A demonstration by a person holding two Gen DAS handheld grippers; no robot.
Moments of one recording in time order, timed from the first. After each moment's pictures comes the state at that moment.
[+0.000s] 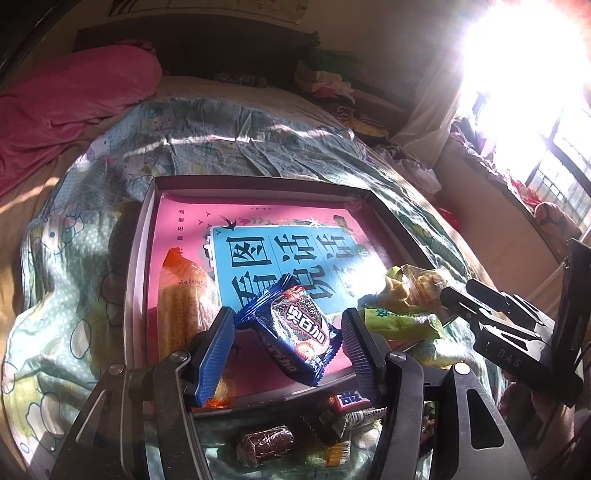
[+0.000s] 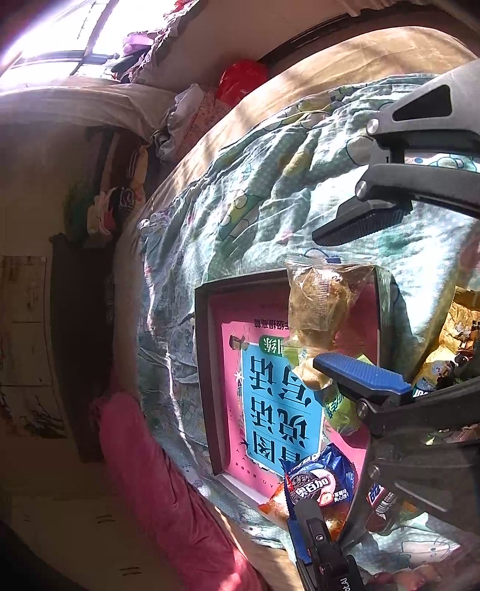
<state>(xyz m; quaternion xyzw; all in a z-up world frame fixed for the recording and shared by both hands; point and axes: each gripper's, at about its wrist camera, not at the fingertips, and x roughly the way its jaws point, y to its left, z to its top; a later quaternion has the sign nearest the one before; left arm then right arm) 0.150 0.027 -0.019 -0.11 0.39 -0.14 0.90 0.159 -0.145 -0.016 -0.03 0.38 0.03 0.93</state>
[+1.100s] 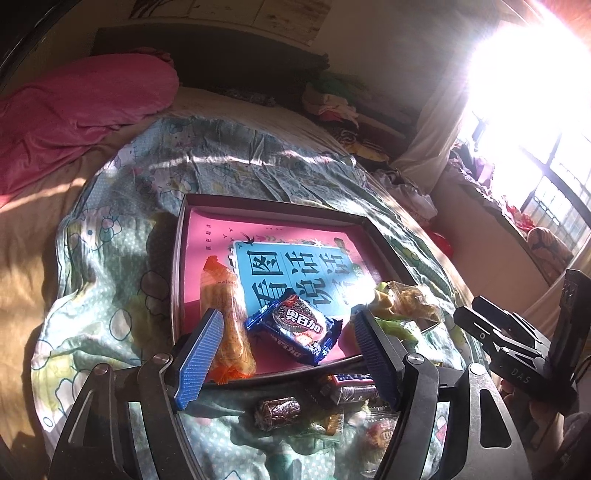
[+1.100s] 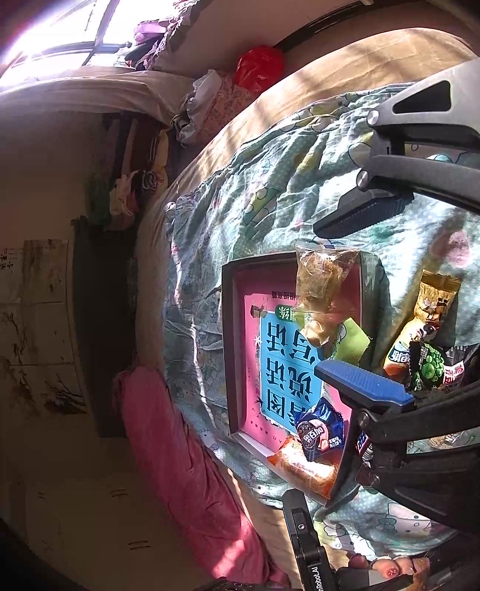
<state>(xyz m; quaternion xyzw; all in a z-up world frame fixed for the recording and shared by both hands) 0.114 0.059 0.008 -0.15 0.36 -0.13 0.91 0.117 -0.143 0.017 -0.02 0.34 0.08 0.94</state>
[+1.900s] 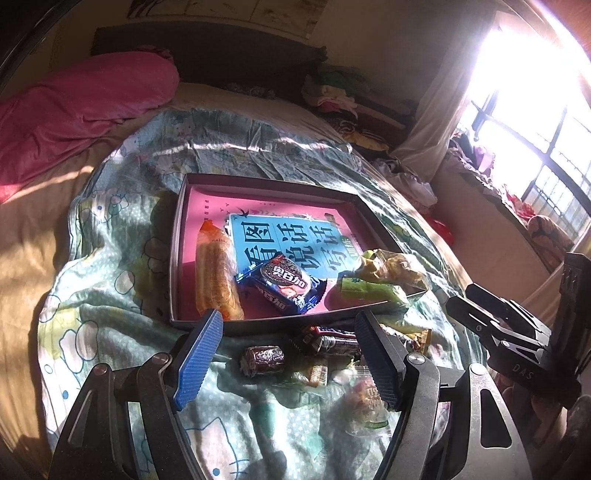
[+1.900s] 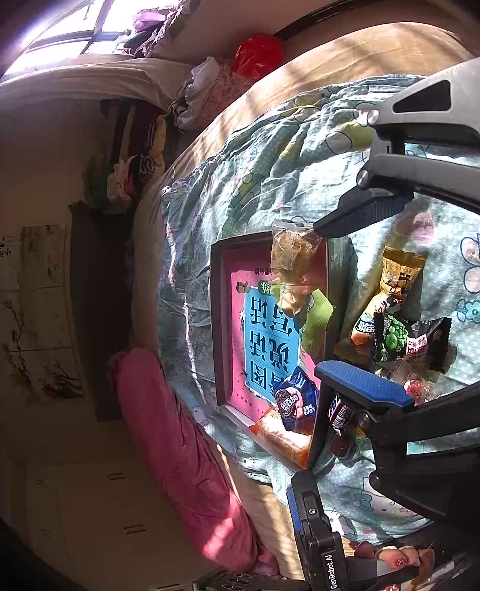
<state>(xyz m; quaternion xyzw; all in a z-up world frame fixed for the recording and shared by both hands) 0.073 0.046 0.005 -0.13 0.38 -0.13 0.91 0.085 -0.135 0.018 -0.02 0.34 0.11 0.93</state>
